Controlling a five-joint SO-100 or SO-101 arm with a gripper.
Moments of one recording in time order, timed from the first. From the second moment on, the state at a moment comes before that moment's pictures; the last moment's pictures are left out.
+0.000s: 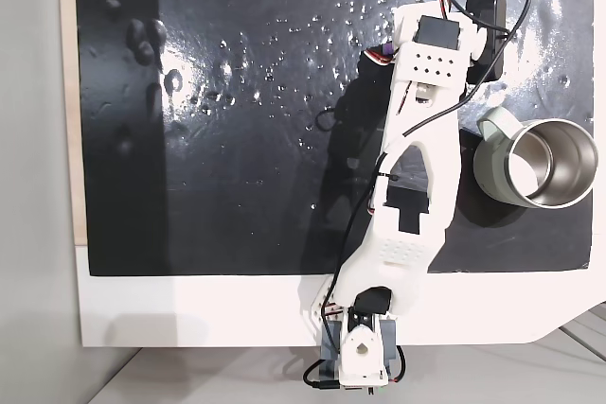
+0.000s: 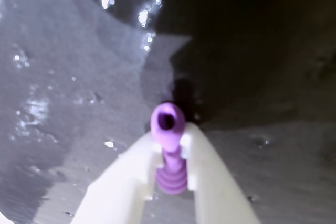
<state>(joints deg) 8.1 49.6 56.4 65.7 -16.0</state>
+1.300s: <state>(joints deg) 17.8 97.9 58.7 96.4 -20.0</state>
